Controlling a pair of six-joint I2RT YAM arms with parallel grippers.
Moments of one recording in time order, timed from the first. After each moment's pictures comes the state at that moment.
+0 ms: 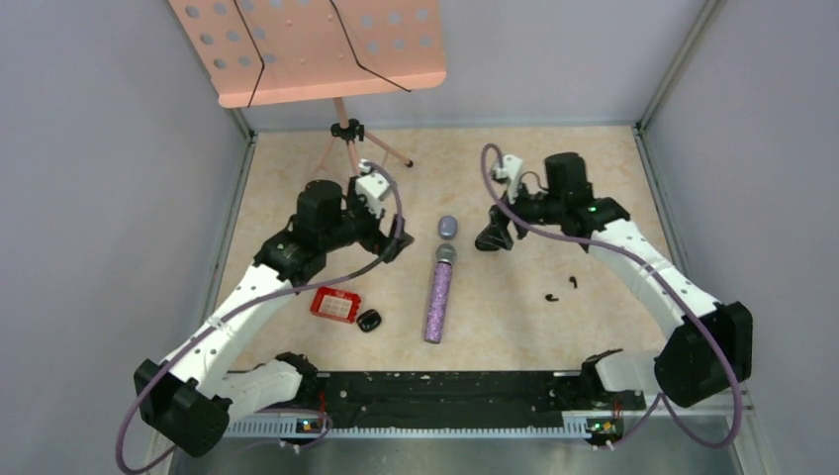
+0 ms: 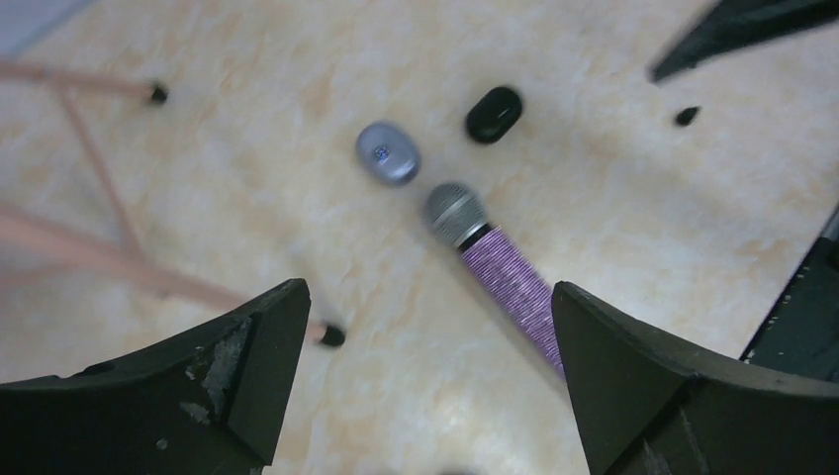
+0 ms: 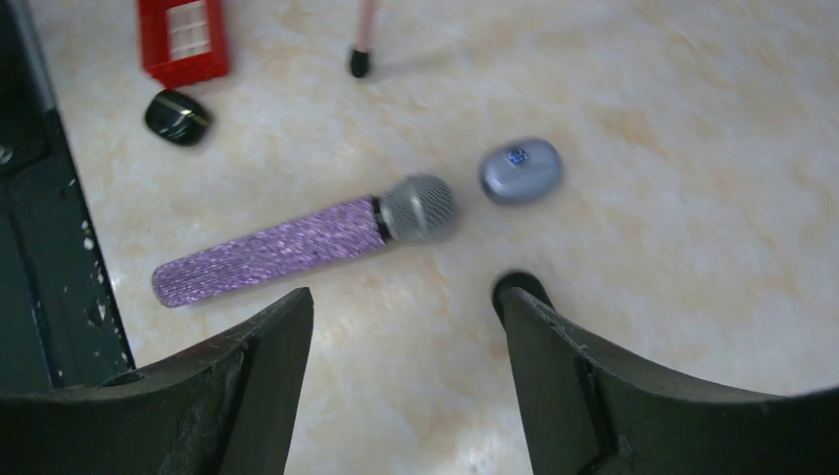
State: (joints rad) left arm -0.58 1.08 1.00 -0.29 0.30 0.11; right arm 0.31 1.28 1.09 -0.46 -0.65 -0.32
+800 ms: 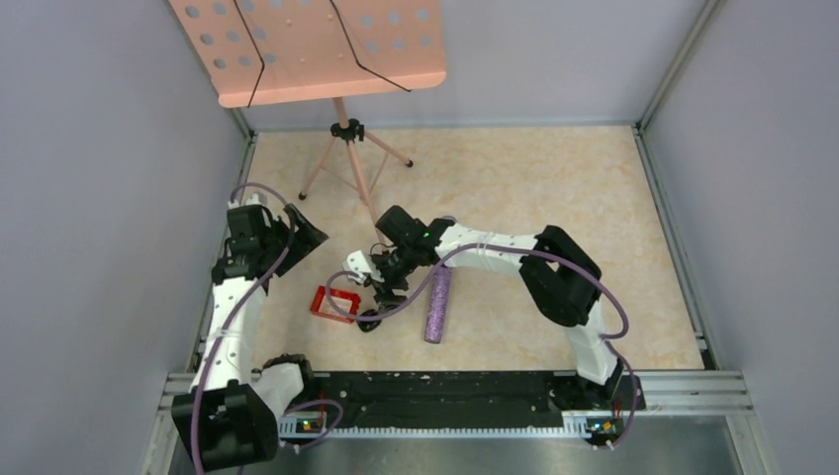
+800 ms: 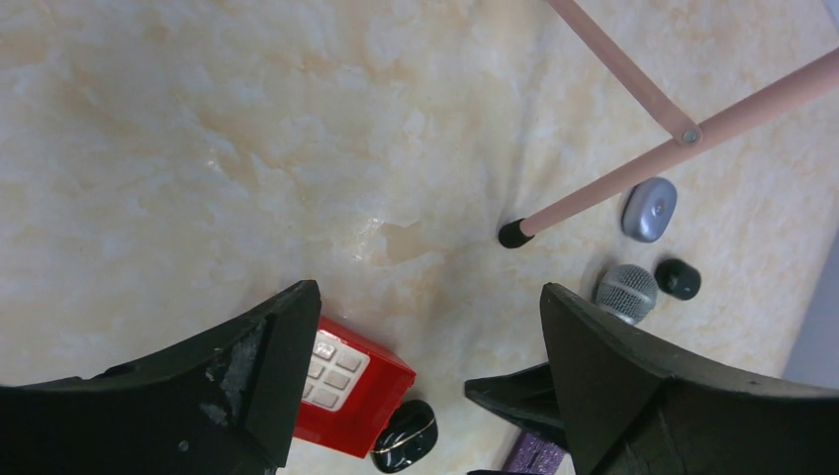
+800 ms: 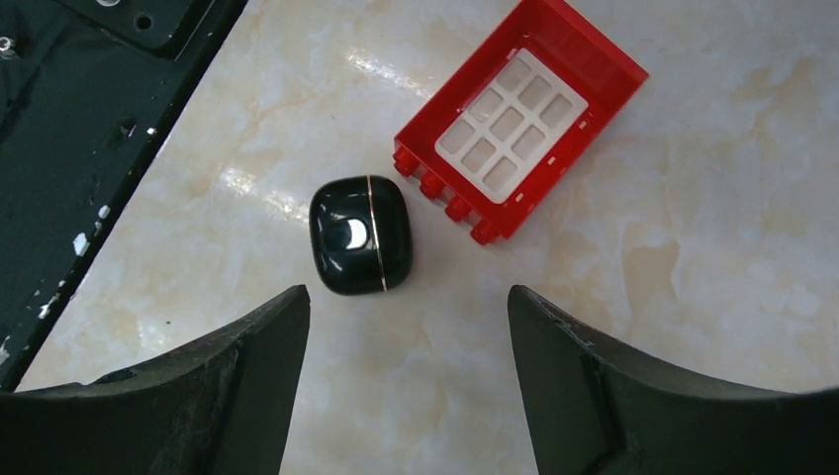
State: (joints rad) left arm 0.15 1.00 0.79 -0.53 0.25 -0.53; right arm 0.98 2.04 1.52 -0.42 -0.76 -0.85
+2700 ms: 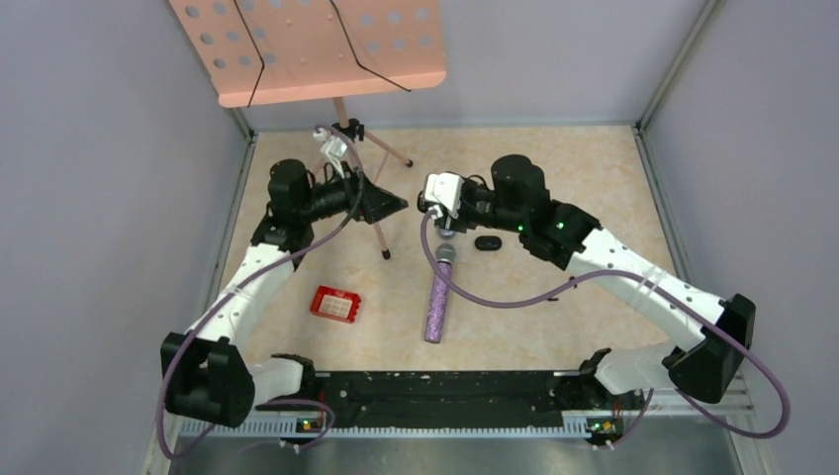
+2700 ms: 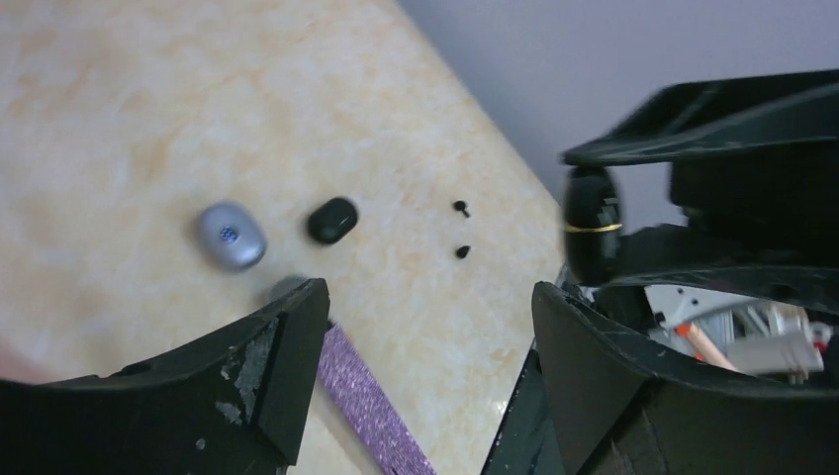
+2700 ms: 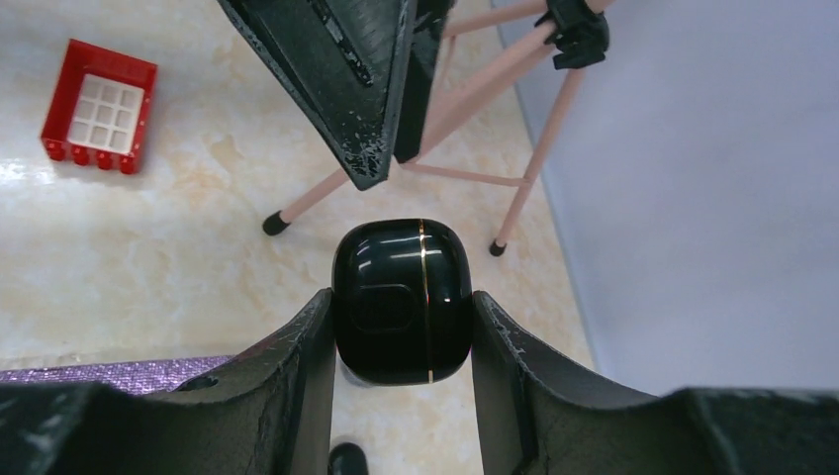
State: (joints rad) left arm -0.16 1.17 0.89 0.07 0.83 -0.54; right arm 0.82 1.32 1.29 -0.30 -0.29 -0.69
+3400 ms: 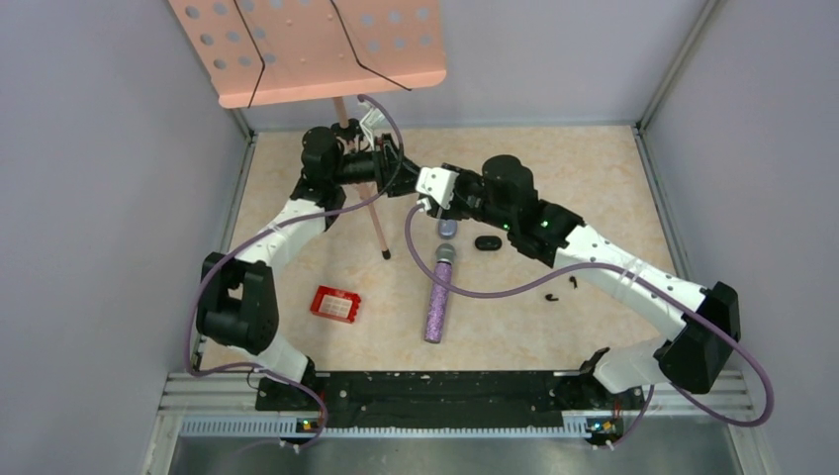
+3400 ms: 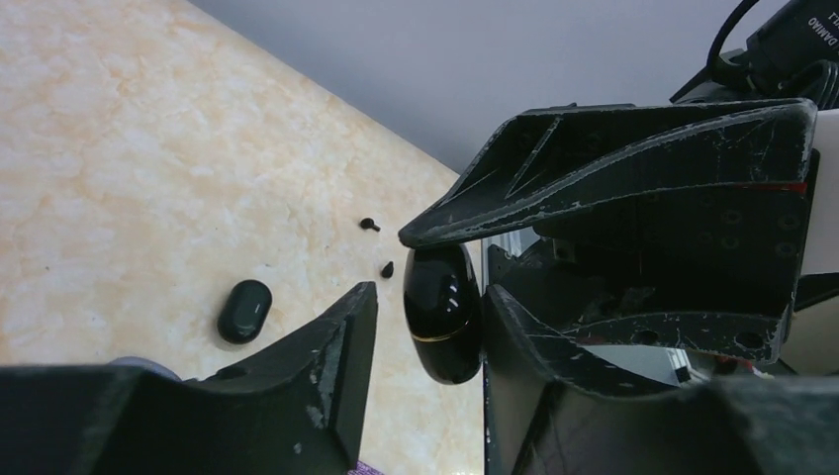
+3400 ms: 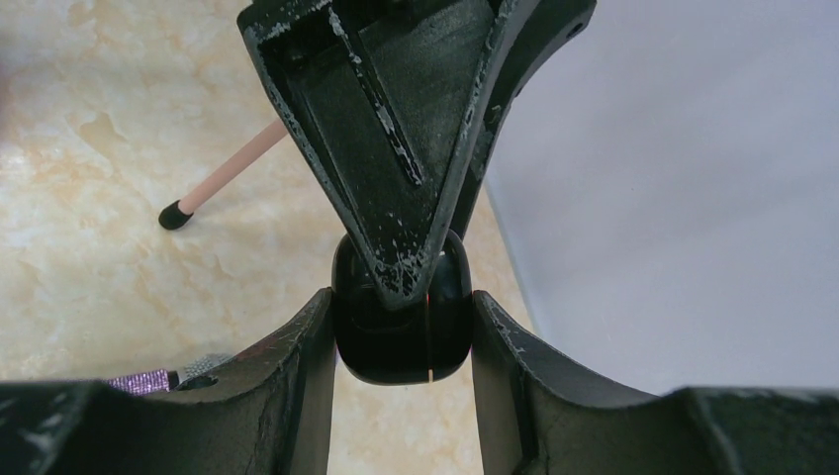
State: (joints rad) left arm -0.28 1.58 1.16 0.56 1.18 -0.71; right arm 0.81 1.36 1.25 -0.15 -0.12 -0.74
